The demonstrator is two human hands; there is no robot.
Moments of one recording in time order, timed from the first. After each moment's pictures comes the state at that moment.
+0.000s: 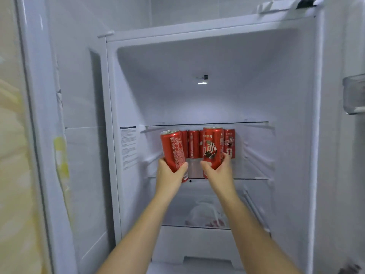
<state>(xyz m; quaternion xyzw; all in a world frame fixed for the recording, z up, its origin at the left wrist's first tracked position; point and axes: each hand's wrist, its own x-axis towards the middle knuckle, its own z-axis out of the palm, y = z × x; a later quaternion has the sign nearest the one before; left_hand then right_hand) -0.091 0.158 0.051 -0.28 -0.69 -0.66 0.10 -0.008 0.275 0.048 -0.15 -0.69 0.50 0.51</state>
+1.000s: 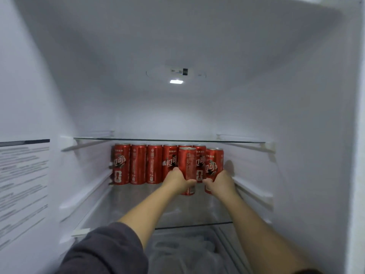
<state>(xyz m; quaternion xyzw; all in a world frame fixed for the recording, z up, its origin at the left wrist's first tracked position) -0.206 0.376 0.083 -0.43 -0.82 -0.38 -0.03 -0.081 0.461 0.073 -0.44 -0.76 0.29 0.39</state>
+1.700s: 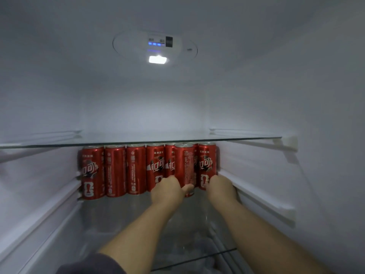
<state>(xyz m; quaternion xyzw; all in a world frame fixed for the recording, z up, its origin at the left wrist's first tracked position) -0.218 0.421 0.062 -0.42 -0.86 -0.27 0.09 -0.109 0.503 0.062 -0.53 -0.81 0.06 0.25</state>
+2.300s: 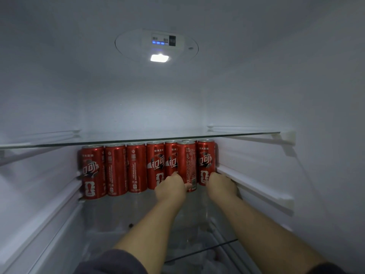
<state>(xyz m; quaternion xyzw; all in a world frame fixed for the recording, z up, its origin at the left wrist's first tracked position) -0.213 0.423 0.063 -0.43 -0.87 -0.23 0.09 -0.103 0.482 0.066 -0.54 -0.81 0.04 0.21</state>
